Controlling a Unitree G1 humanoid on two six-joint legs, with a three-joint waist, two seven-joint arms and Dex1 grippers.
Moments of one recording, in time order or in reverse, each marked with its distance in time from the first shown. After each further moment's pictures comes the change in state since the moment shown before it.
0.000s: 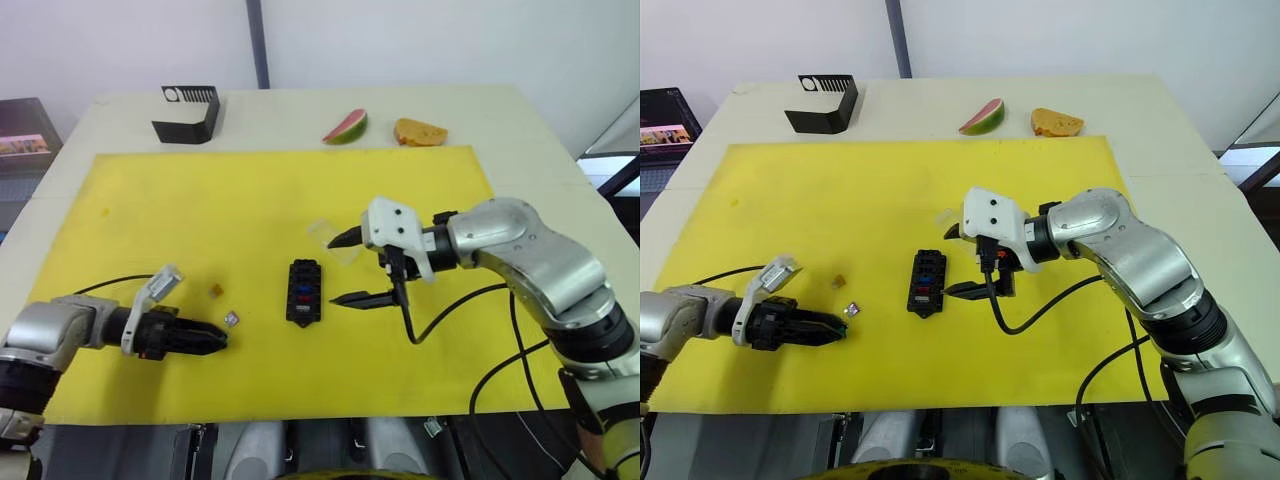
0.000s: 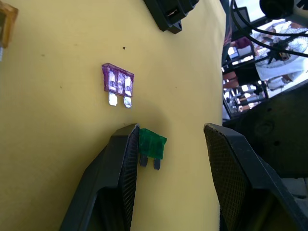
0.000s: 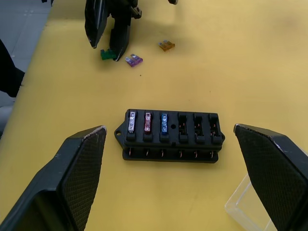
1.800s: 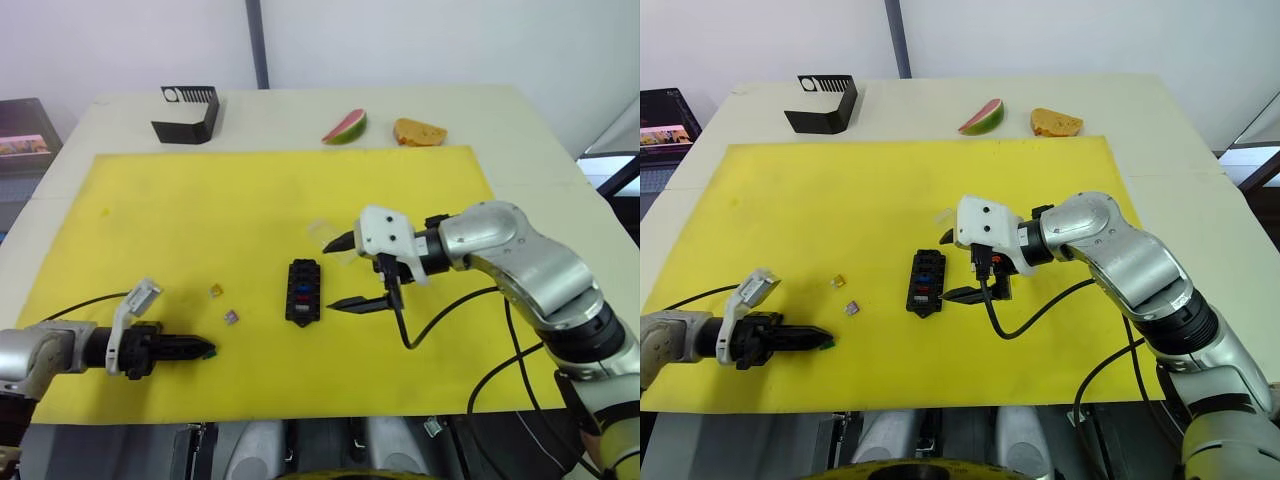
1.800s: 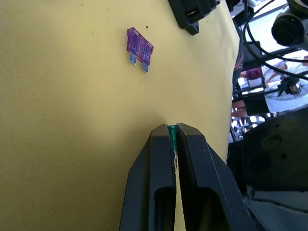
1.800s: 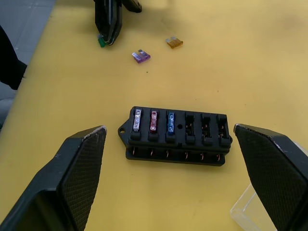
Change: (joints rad) left arm 0.162 0.010 0.145 -0.046 -0.101 0.030 0.130; right arm 0.000 0.013 0.036 0.014 -0.033 -0.038 0.016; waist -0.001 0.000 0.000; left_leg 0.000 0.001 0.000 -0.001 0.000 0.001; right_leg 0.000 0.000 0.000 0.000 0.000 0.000
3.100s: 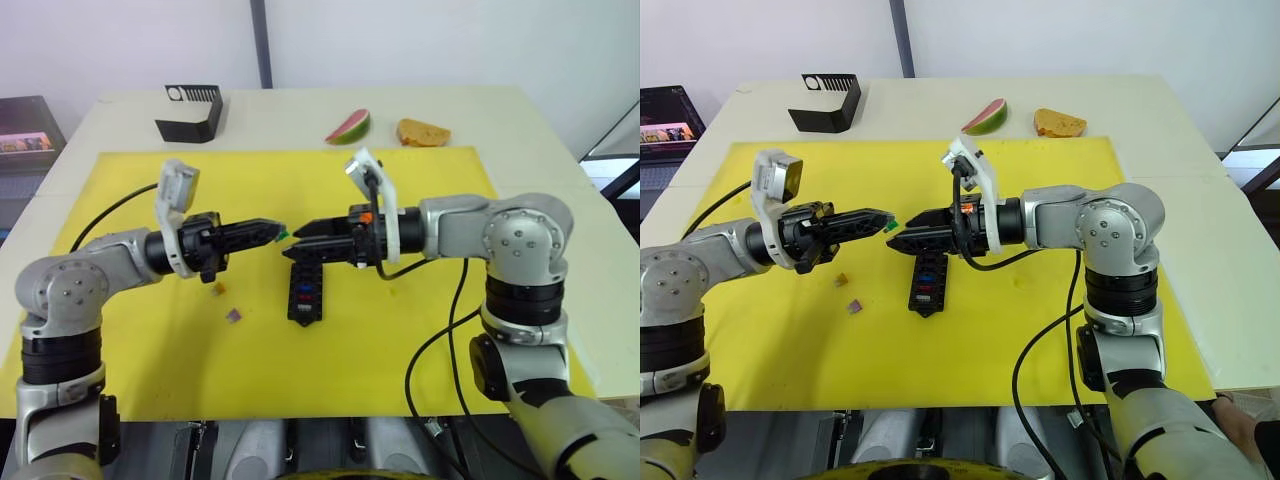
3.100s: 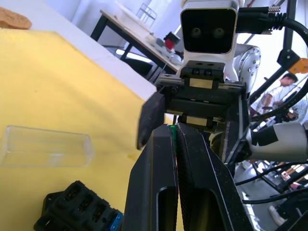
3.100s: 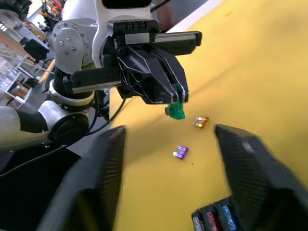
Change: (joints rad) left arm -0.415 -0.341 0.196 -0.269 -0.364 0.162 0.504; right arm -0.135 0.443 -0.412 0.198 0.546 0.719 -0.473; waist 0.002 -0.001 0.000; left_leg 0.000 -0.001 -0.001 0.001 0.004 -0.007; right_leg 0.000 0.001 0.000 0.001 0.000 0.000
